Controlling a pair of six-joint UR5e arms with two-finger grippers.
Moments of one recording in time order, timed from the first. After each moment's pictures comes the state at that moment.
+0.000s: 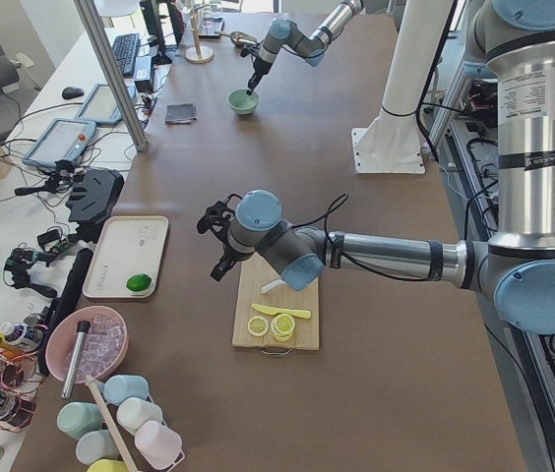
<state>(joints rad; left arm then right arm) -1.35 -1.47 -1.72 -2.30 -2.35 -0.17 0.68 -1.24 1.65 -1.06 1.63 1.49</state>
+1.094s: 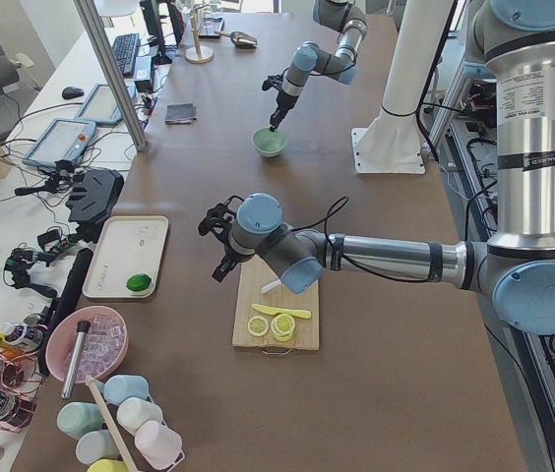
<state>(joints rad) -1.33 -1.47 -1.70 -2.34 -2.35 -0.21 0.39 -0.89 1.68 -1.46 1.45 1.75</state>
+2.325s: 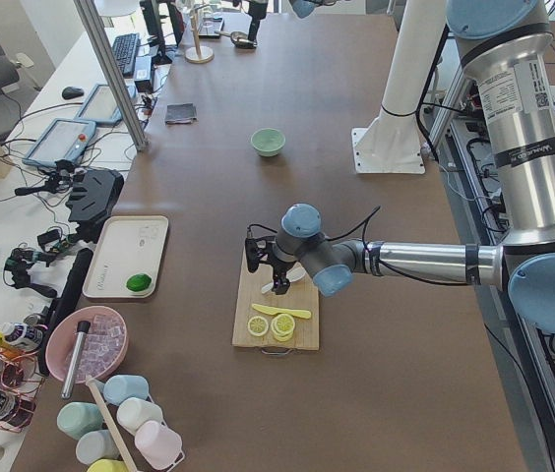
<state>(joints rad) -0.98 -1.27 -1.77 -2.46 -2.07 -1.15 1.06 -1.34 1.97 -1.51 2.10 0.86</state>
